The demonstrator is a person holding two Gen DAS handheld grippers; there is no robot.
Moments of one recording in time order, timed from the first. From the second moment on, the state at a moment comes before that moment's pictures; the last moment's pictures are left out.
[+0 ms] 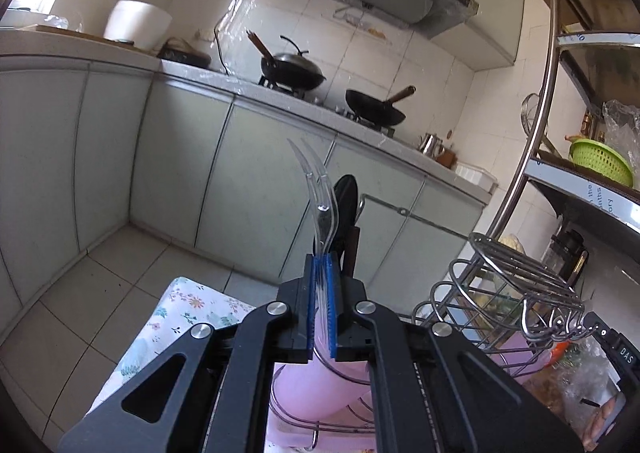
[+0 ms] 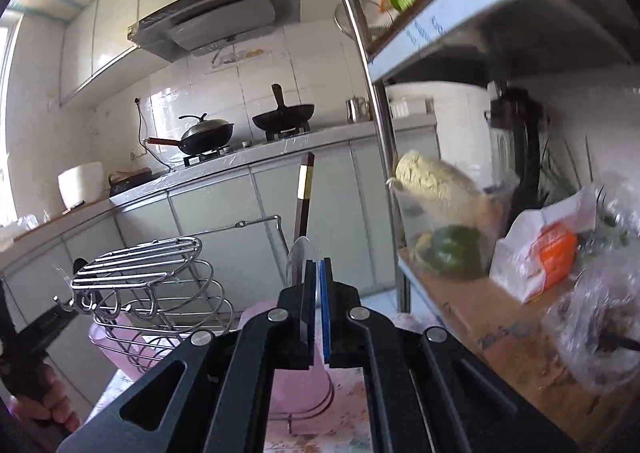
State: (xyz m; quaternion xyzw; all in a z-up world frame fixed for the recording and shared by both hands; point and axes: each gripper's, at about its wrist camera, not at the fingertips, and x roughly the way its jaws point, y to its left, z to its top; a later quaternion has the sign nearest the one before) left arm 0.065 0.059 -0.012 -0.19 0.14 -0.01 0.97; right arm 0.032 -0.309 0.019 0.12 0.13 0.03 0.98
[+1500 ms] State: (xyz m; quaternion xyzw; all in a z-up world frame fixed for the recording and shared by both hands) left arm 0.085 0.076 0.009 -0.20 0.28 -0.04 0.94; right arm 0.077 -0.312 0.009 0.13 0.27 0.13 0.94
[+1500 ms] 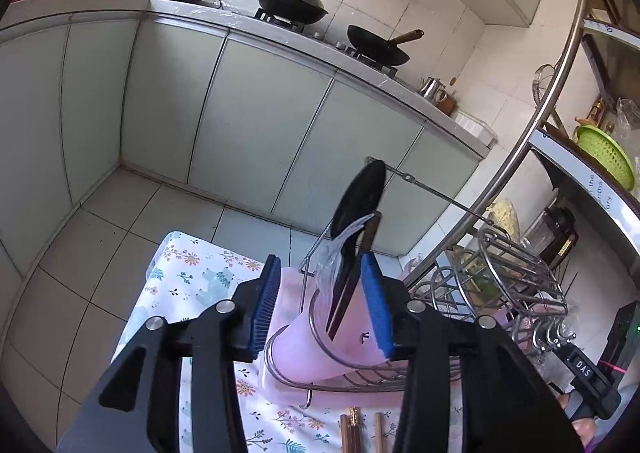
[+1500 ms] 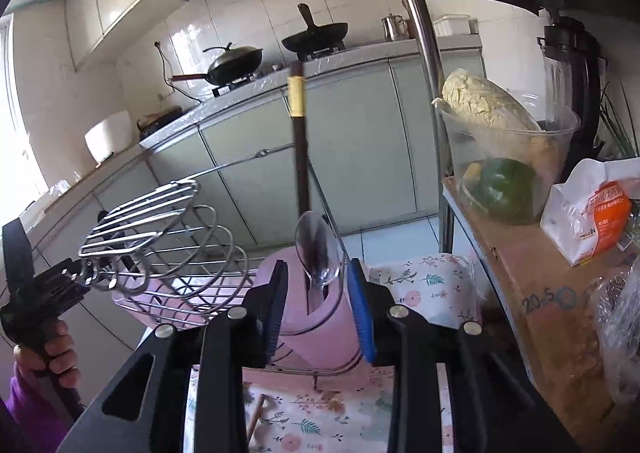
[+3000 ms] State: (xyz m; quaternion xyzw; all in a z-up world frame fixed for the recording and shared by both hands) left arm 0.083 -0.042 -0.141 -0.08 0.59 -0.09 0.80; right arm 0.039 -0.288 -0.114 0.25 0.48 0.23 0.80
